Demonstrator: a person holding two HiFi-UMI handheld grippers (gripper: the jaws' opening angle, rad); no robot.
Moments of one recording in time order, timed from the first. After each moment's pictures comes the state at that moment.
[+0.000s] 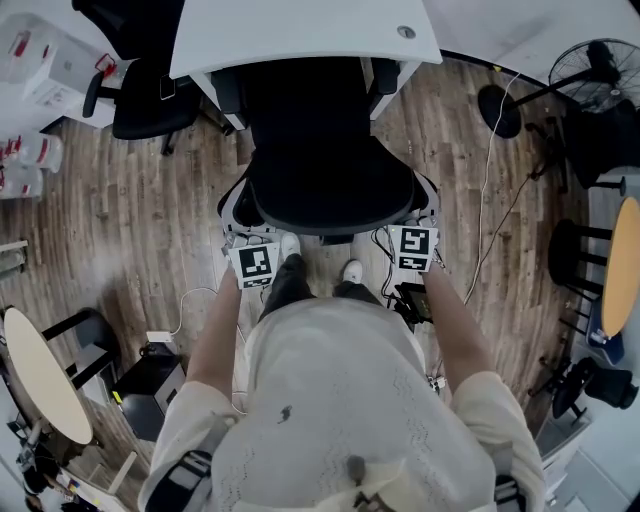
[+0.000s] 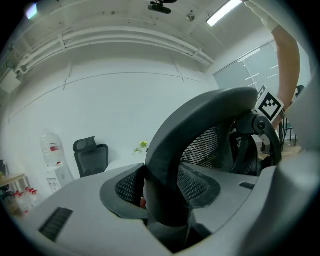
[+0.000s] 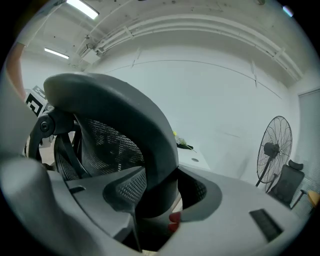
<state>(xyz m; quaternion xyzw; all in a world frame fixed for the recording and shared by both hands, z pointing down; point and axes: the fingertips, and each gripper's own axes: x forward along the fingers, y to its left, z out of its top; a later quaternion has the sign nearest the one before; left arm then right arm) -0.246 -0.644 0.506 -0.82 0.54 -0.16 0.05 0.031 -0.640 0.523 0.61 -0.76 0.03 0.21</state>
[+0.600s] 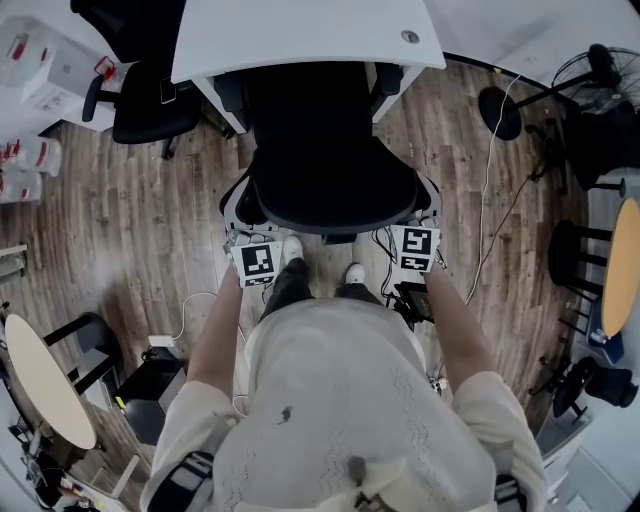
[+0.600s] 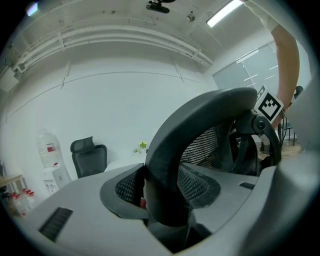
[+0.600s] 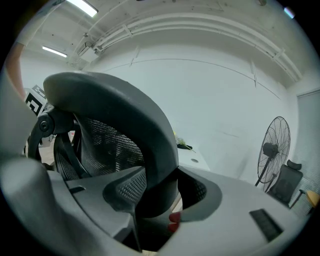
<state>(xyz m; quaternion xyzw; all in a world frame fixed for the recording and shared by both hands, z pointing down) -0.259 -0.677 0.507 -0.83 0.53 -0.16 0.05 0.018 -0.669 0.525 0.62 -0.75 0.03 0.21</state>
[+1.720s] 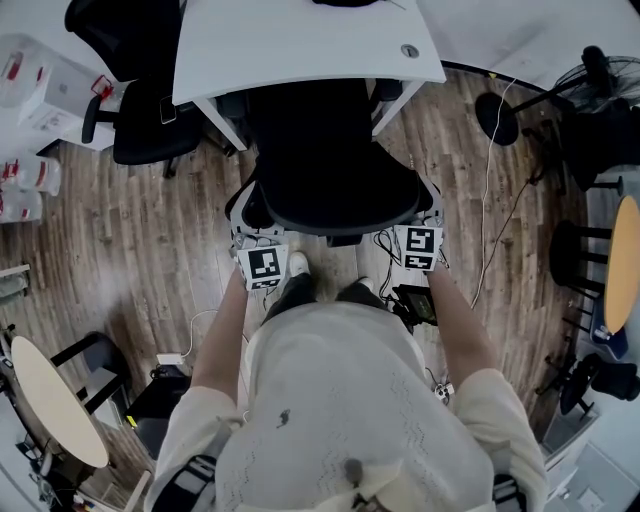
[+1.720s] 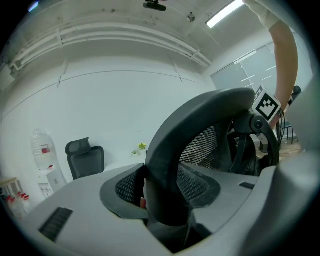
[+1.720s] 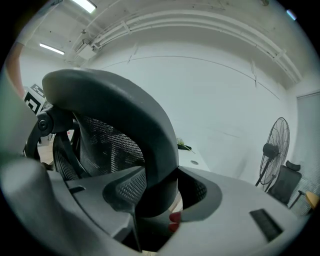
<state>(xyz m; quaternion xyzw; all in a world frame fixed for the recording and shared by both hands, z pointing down) -0.274 -0.743 0.507 -0.84 0.52 -0.16 0.06 0.003 -0.731 0.524 0.63 -0.75 0.03 0.22</state>
